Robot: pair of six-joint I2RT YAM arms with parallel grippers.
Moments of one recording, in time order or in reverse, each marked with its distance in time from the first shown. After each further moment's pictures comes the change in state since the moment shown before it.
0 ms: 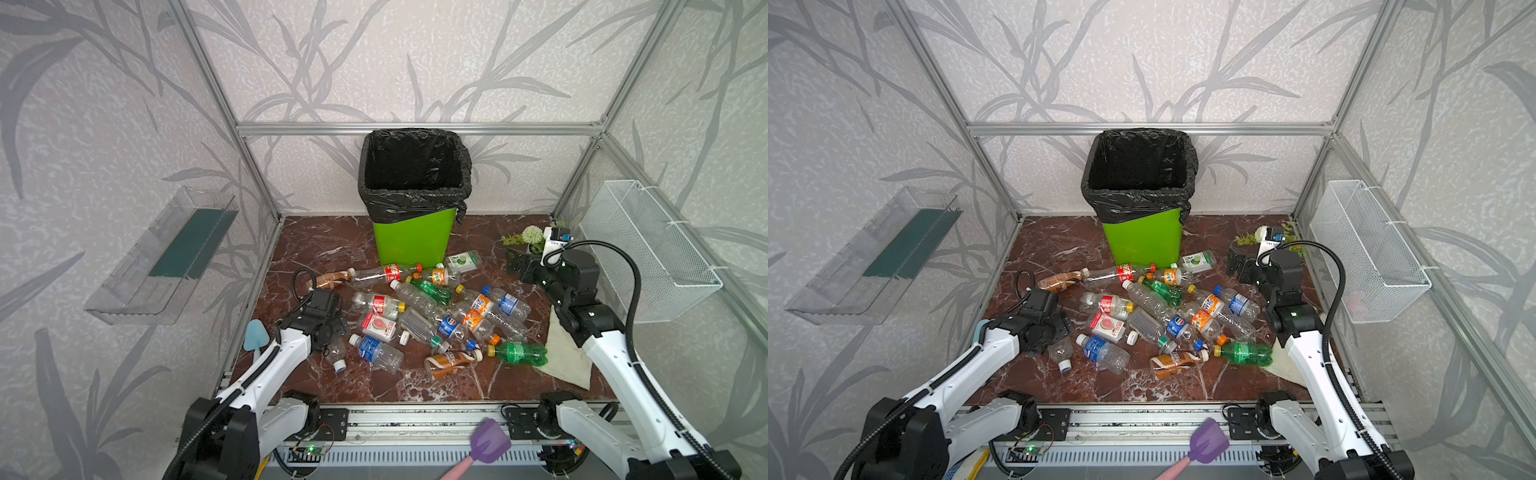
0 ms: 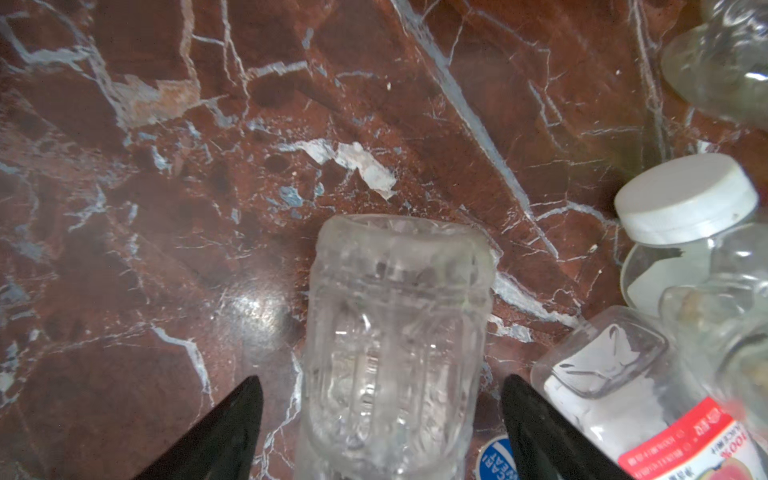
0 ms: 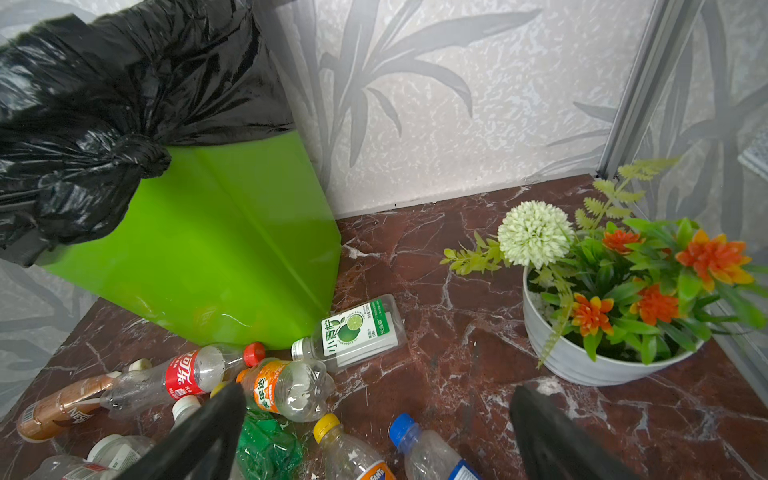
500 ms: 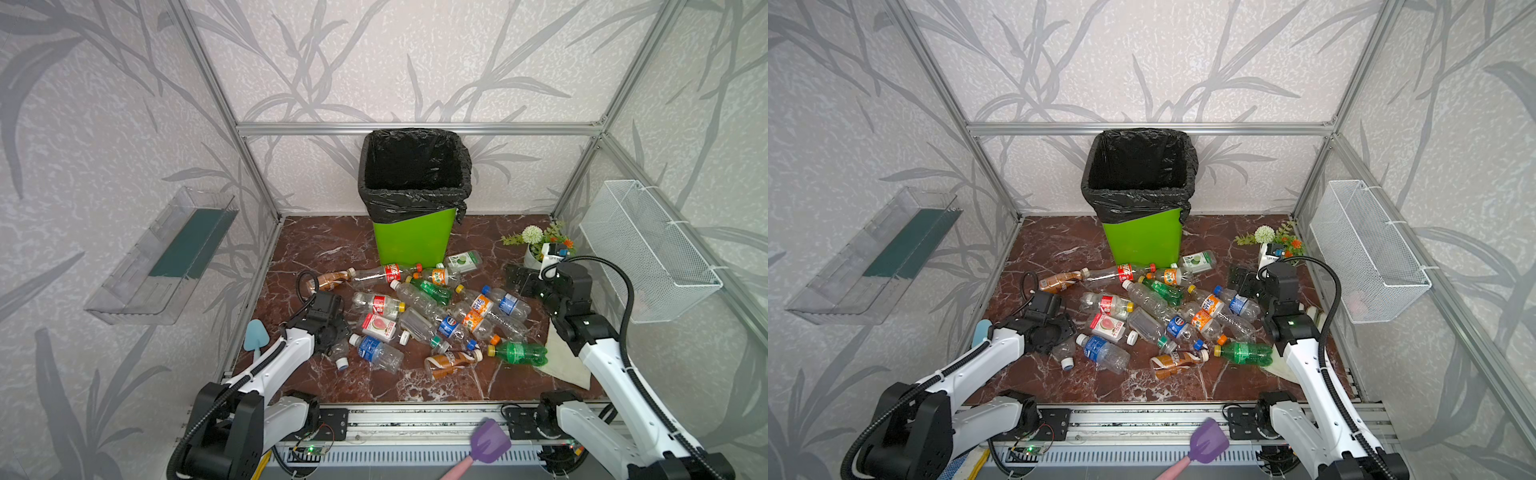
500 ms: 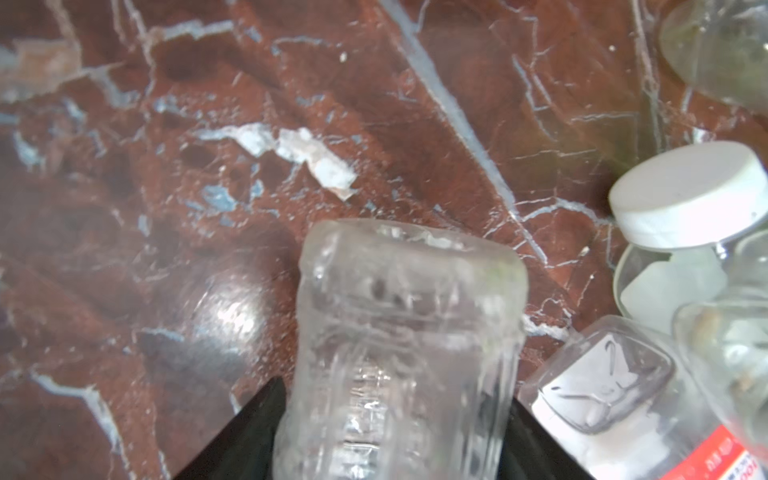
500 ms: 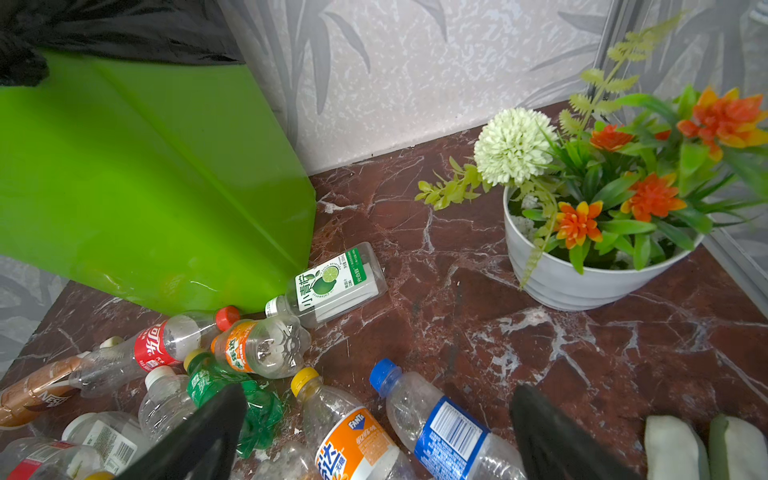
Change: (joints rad) left arm 0.000 0.048 -0.064 0.158 0.060 -0.002; right arm -0.023 -0.035 -0.113 -0.017 0.003 0.054
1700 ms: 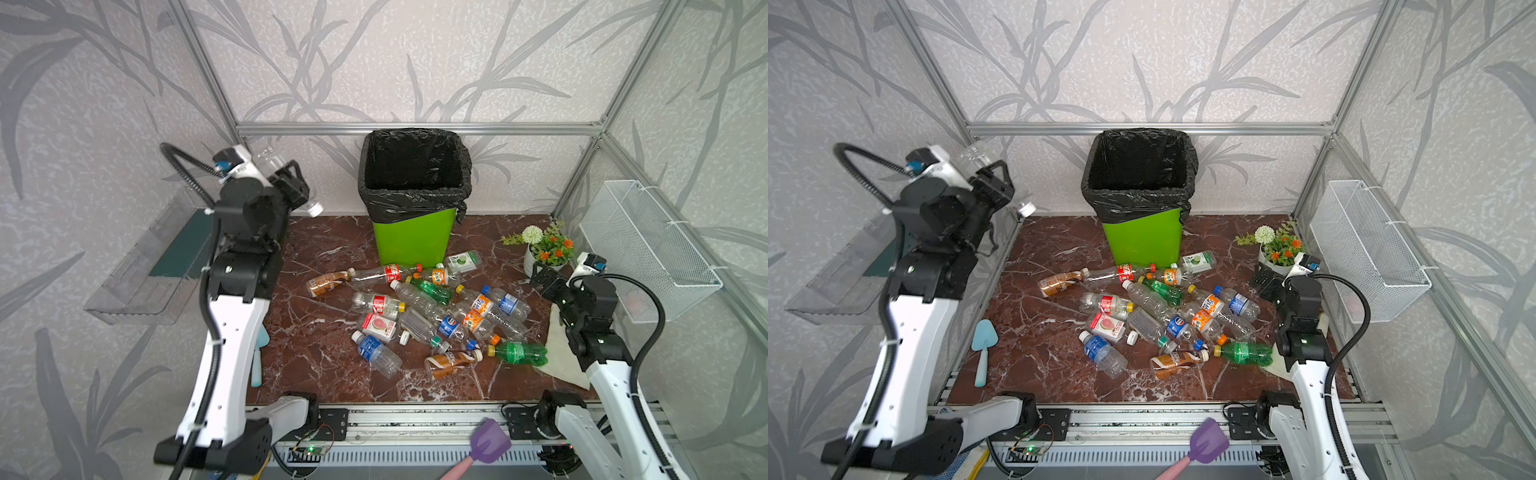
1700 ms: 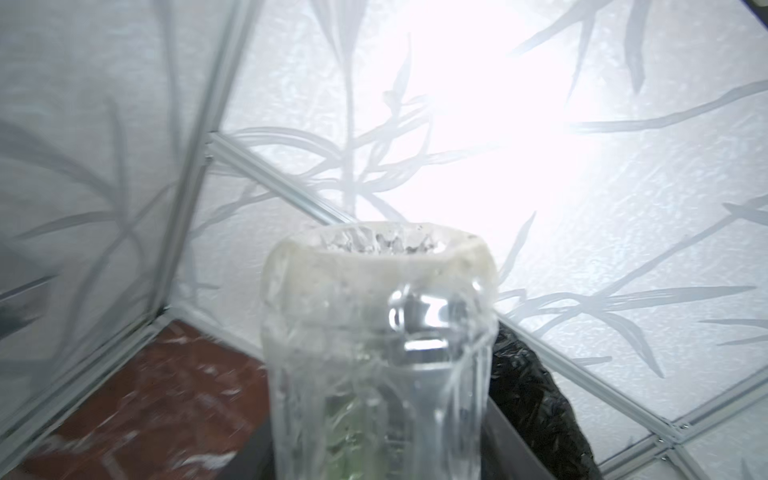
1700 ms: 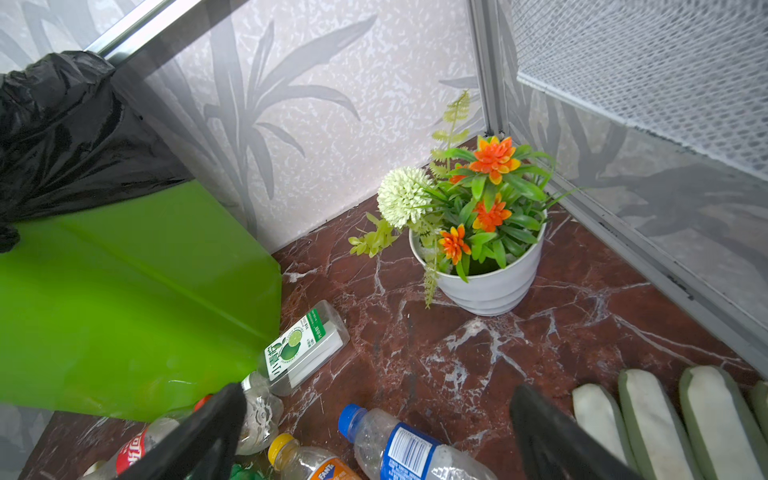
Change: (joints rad) left arm 0.097 0.188 1.250 0.129 -0.021 0.255; right arm -0.186 -0.148 -0.086 0.051 -0.015 0.123
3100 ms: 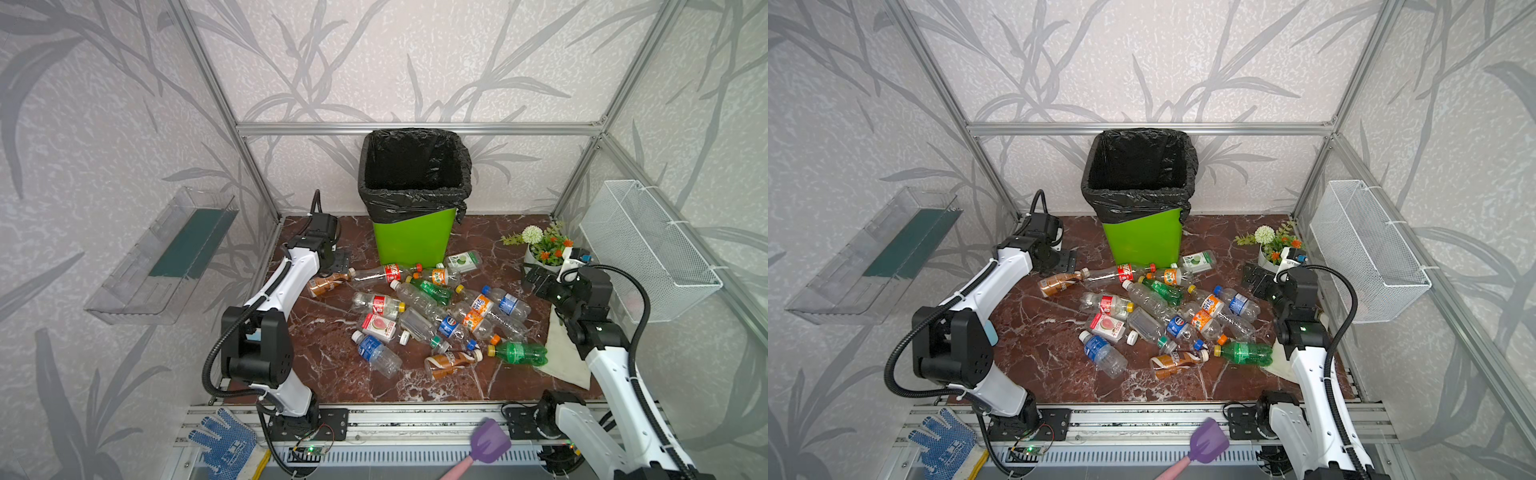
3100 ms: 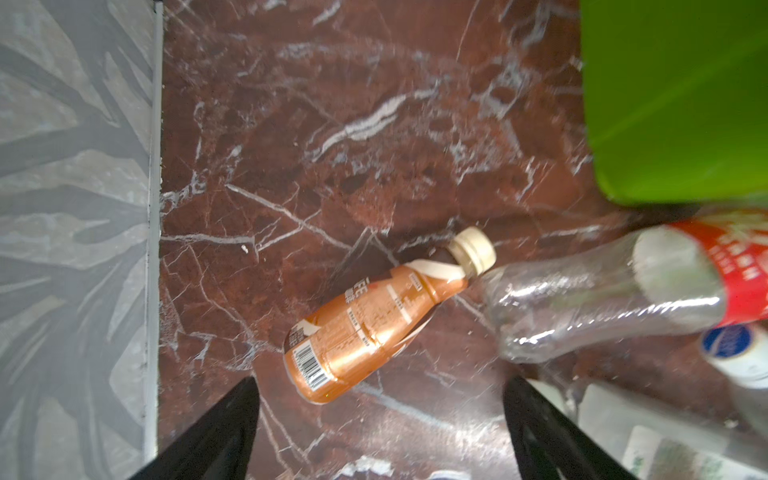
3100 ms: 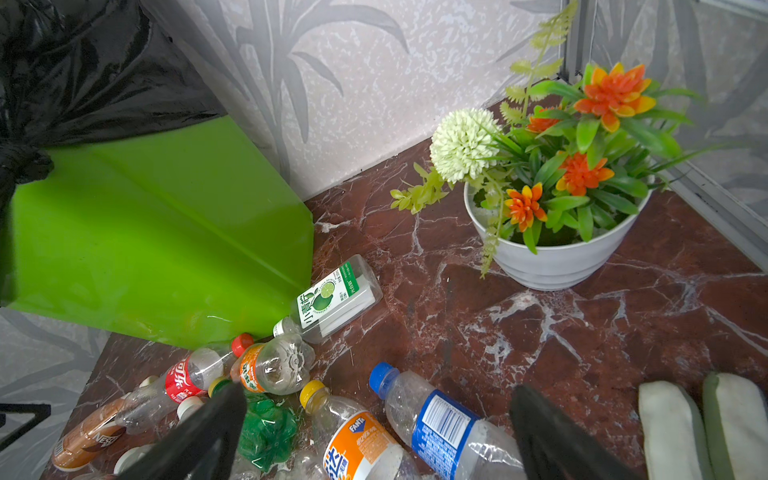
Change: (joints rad) left arm 0.020 0.326 -0.412 -0.382 -0.091 0.592; right arm -0.002 0.093 0.057 -0.061 -0.144 -0.031
